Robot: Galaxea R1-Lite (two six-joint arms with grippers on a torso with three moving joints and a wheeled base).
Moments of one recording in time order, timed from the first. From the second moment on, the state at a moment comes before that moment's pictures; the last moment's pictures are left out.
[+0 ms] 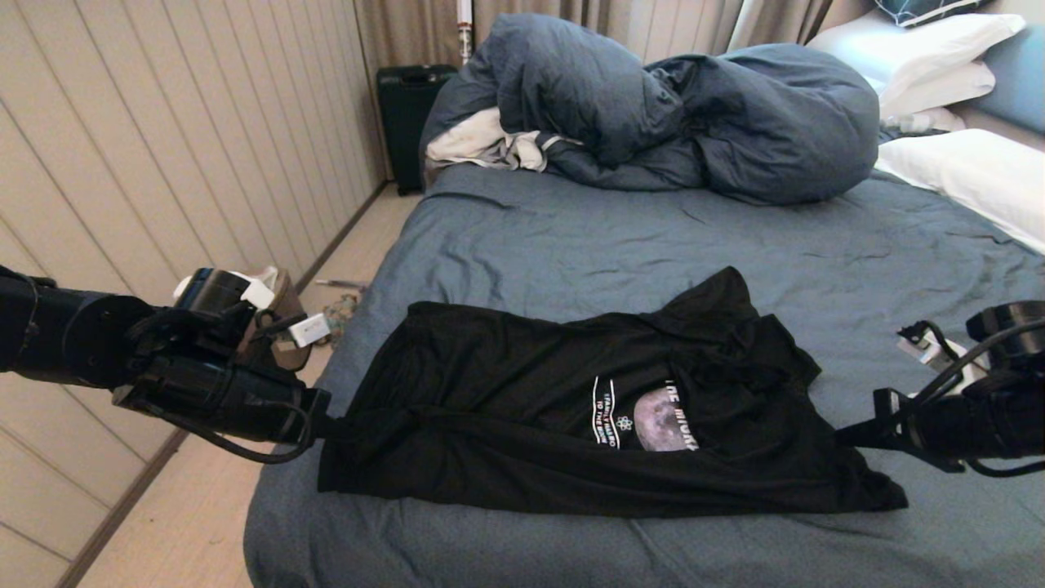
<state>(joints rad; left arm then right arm) -0.18 1.80 -1.05 0.29 -0.49 0.06 -0.35 1.74 -0.90 0.18 0.51 0.03</state>
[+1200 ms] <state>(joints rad) -0.18 1.82 -1.04 0.28 -0.50 0.06 -0.11 2.15 -1.56 0.29 0.25 0.28</state>
